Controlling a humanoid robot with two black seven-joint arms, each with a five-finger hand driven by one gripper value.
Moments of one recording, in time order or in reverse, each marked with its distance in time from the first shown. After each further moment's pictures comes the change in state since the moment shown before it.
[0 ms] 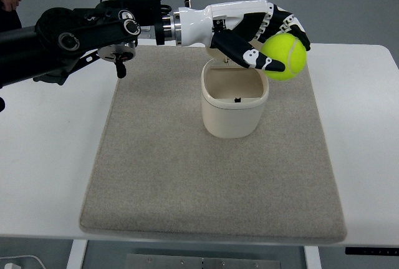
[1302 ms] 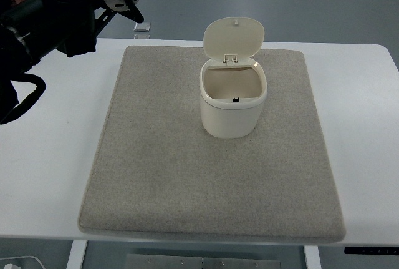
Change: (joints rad) left arm -0.057 -0.223 -0.194 0.503 -0.337 -0.085 -0.004; right arm 0.000 0.000 0.000 0.000 0.000 0.000 0.000
